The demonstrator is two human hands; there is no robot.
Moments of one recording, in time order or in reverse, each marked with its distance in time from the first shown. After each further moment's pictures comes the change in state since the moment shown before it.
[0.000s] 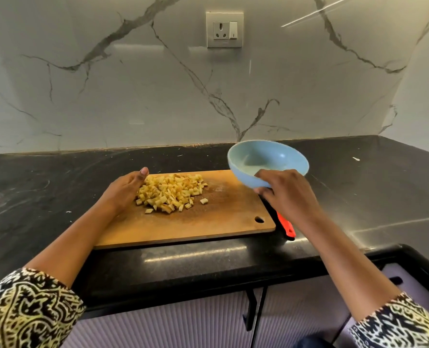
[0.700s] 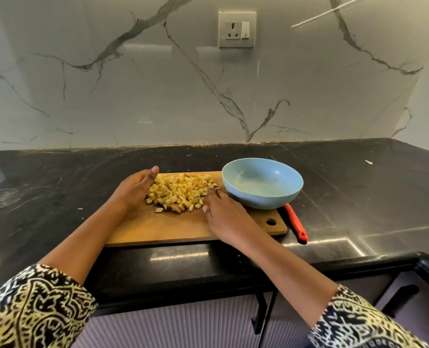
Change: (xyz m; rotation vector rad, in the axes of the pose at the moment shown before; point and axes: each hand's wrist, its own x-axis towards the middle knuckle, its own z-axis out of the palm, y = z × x) left_hand 0.002 -0.002 -0.001 0.003 0.004 0.006; right_hand 0.012 -0.113 0.046 0.241 -0.538 0.127
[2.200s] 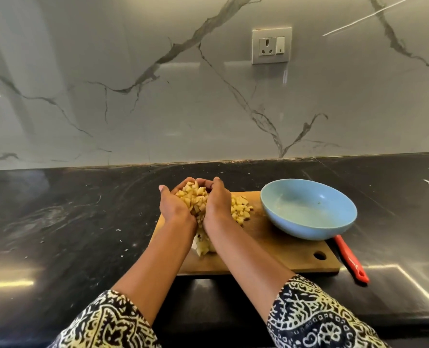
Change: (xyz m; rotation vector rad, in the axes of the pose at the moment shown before) left_hand -0.009 0.061 0.026 -1.348 0.487 -0.408; right_hand 0.112 -0.088 0.019 1.632 0.270 0.490
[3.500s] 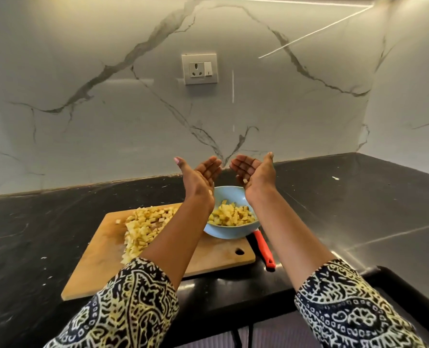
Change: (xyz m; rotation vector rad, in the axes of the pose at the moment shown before) left_hand -0.072 -0.068 0.140 0.092 -0.602 -0.053; right_hand 0.023 -0.142 -0.183 0.157 0.069 -0.285
